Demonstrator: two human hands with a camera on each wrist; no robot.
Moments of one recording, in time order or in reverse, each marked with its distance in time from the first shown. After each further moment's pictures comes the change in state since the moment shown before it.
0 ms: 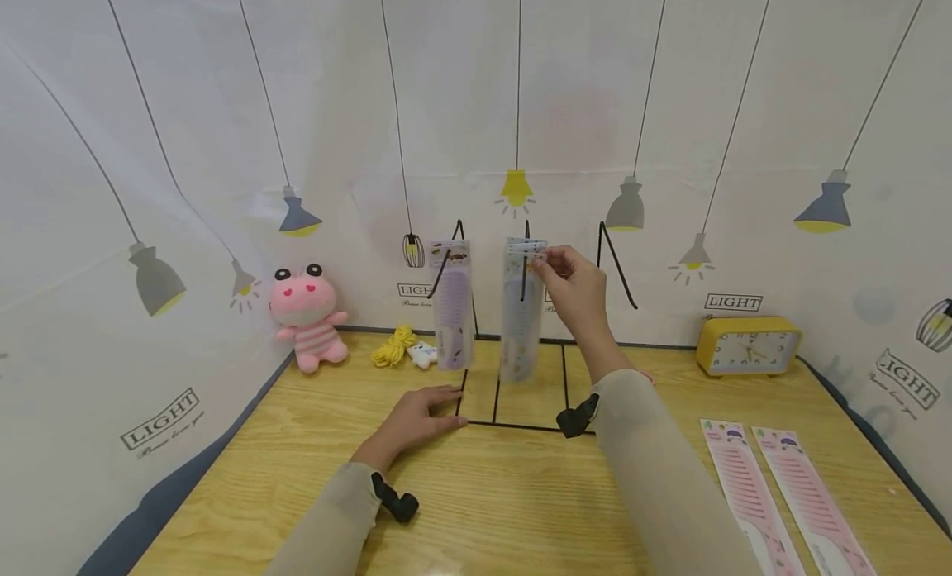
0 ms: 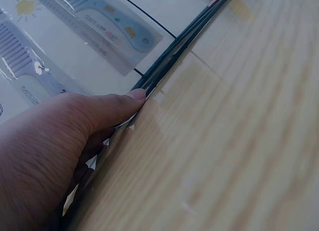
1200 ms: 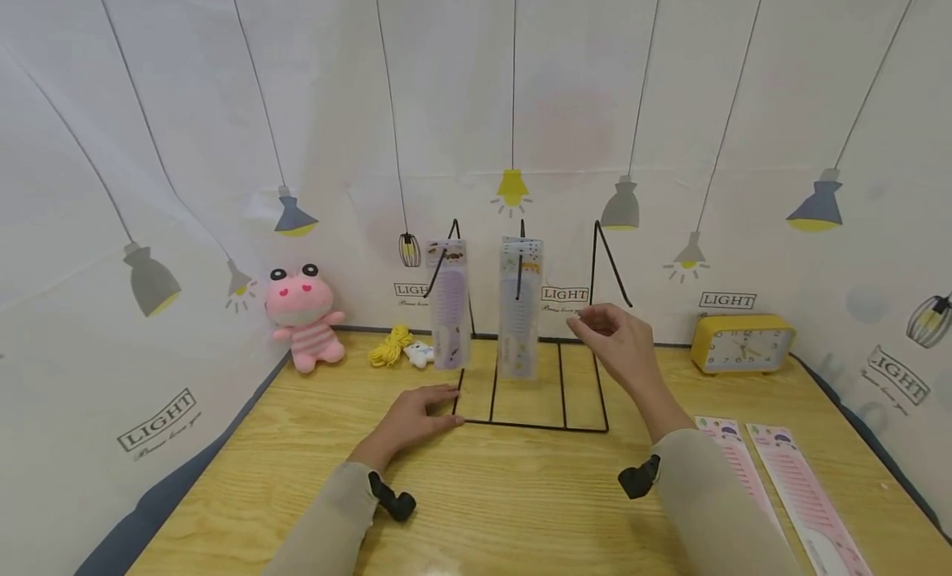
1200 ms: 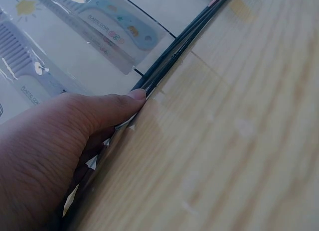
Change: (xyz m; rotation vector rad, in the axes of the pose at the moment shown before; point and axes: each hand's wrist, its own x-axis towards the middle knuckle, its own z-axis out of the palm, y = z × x) left_hand 0.001 -0.002 0.002 0.009 0.001 0.011; right_hand -0.064 0.050 -0.062 -0.257 -0.161 0.115
